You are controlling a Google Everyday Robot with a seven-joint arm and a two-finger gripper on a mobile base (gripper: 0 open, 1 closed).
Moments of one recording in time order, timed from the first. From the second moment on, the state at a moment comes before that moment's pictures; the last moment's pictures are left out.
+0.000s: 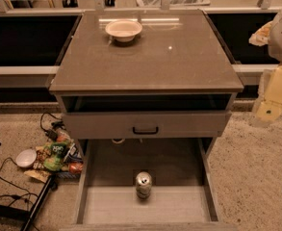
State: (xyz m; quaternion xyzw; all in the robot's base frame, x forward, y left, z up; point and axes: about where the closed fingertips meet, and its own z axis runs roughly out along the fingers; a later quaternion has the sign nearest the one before) arm 0.438 -0.217 0.977 -0.60 0.78 -0.03 0.16
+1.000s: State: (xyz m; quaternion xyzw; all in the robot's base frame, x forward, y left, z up) arm 0.441 -0.219 0.916 -0.60 0.77 0.04 0.20
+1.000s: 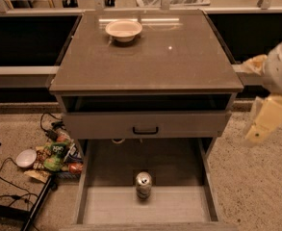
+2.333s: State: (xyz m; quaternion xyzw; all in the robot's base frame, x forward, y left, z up) arm 0.480 -0.187 0.712 -0.52 0.67 0.22 0.49
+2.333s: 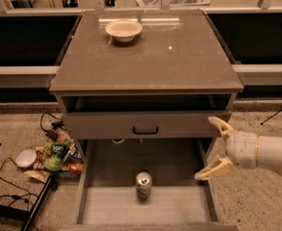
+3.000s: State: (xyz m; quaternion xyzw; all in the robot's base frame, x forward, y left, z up) arm 0.486 -0.182 0.702 -0.51 0.66 0.23 0.50
